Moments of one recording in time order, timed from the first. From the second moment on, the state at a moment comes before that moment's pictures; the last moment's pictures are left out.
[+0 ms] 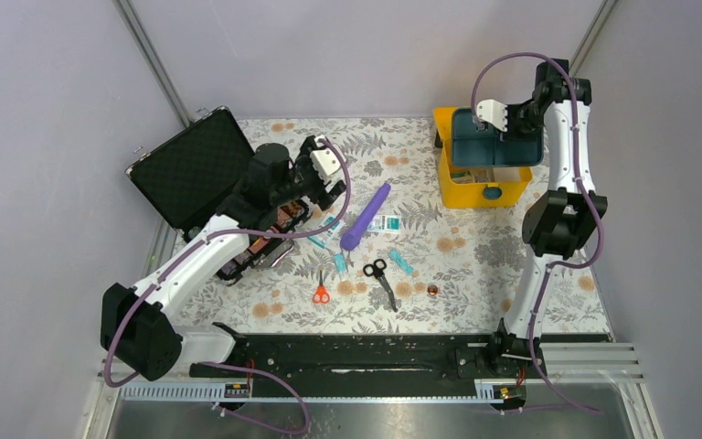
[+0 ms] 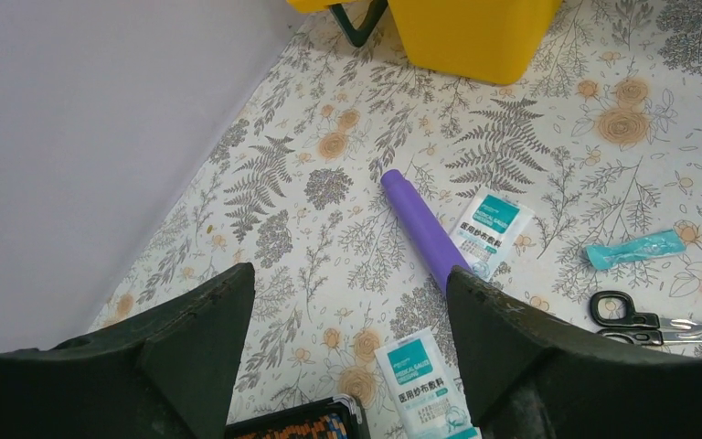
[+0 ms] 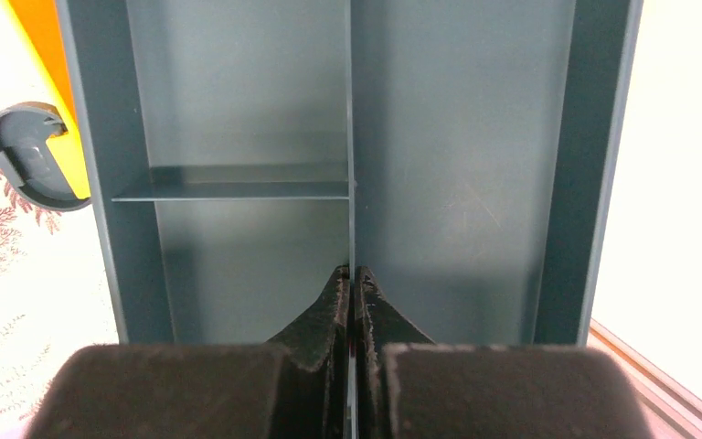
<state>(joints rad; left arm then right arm) -0.51 1.30 1.08 -0.06 0.36 0.46 -0.14 2.13 2.34 -1.34 -0.33 -1.65</state>
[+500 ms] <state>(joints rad) -0.51 1.24 1.04 -0.13 0.32 0.46 -0.14 2.16 2.28 -1.35 -0.33 -1.78</state>
